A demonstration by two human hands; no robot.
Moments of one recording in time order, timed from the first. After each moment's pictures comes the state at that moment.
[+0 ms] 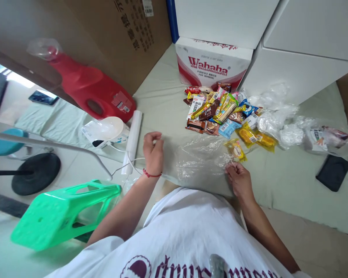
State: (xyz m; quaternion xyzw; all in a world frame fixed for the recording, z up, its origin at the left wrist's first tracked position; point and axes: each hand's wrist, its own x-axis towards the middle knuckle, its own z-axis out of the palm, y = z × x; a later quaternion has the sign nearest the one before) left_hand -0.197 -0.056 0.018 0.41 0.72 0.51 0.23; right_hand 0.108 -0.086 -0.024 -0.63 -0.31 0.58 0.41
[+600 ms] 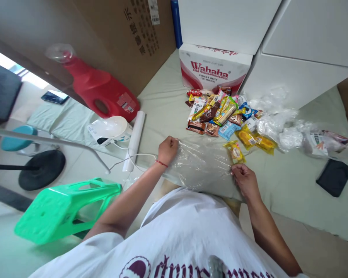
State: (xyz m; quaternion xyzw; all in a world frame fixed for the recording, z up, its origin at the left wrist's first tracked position) left_hand -0.192 -0.036 -0.028 0.49 0.81 0.24 0.20; right_hand 0.154 -0.075 -0.034 -0.65 -0.45 0.51 0.34
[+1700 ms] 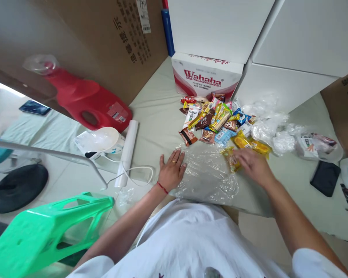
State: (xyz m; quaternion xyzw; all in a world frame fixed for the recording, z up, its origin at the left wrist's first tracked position) left_hand -0.165 -0.083 -0.041 0.73 0.67 0.10 0.09; right_hand 0.176 0.005 0.030 -0.47 -0.84 0.21 0.19
